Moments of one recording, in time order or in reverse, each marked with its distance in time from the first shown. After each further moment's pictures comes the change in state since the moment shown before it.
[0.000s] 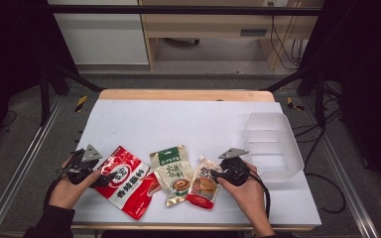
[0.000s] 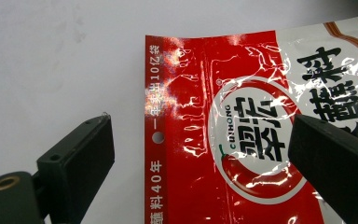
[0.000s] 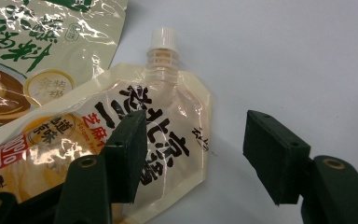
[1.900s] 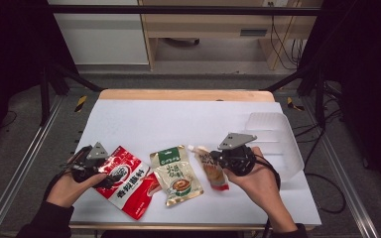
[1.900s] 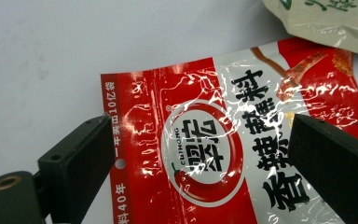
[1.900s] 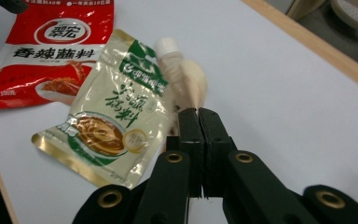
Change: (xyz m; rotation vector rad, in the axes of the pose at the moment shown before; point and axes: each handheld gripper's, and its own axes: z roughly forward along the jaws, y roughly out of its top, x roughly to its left) left arm -0.017 0.035 -0.023 0.025 -0.104 0.094; right arm 0.013 0.066 -0.087 -0.139 0.121 -0.261
